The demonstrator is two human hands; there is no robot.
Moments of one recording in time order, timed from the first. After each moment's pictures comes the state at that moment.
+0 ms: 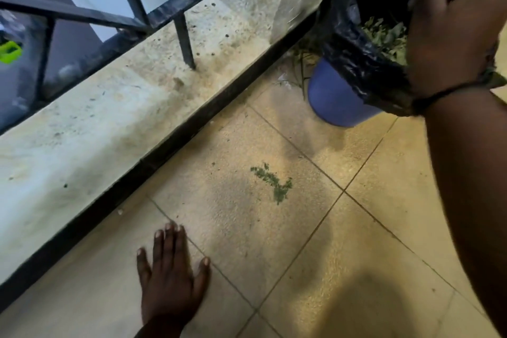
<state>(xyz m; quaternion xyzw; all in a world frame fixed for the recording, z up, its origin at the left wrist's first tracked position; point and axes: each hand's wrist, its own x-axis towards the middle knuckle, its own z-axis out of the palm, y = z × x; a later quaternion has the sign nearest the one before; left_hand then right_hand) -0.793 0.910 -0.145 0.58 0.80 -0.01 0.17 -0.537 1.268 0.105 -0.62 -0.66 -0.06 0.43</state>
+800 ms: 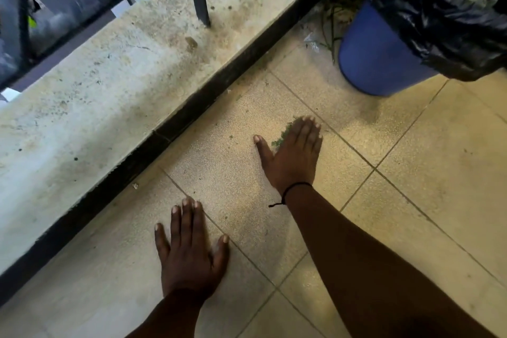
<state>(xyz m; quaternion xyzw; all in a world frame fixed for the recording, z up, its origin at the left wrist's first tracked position) -0.792 0.906 -0.150 0.58 0.79 0.01 0.18 -0.645 1.113 -0.145 -0.71 -0.68 0.18 0.04</state>
